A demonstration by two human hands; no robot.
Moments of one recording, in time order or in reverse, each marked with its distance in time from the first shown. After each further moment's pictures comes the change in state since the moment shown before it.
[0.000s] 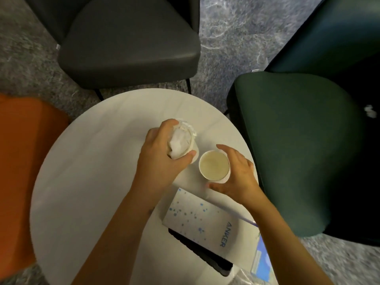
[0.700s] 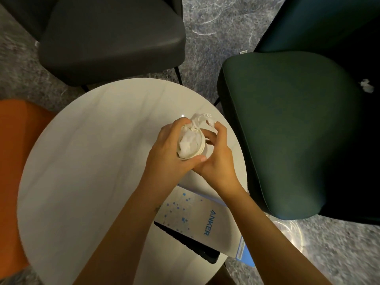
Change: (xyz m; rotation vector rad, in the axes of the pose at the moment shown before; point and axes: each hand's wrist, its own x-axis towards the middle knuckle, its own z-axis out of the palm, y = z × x) left_hand -0.008 0.020 0.059 0.058 -0.084 0.067; right_hand 0.003 -0.002 0.016 0.457 0.255 -0.034
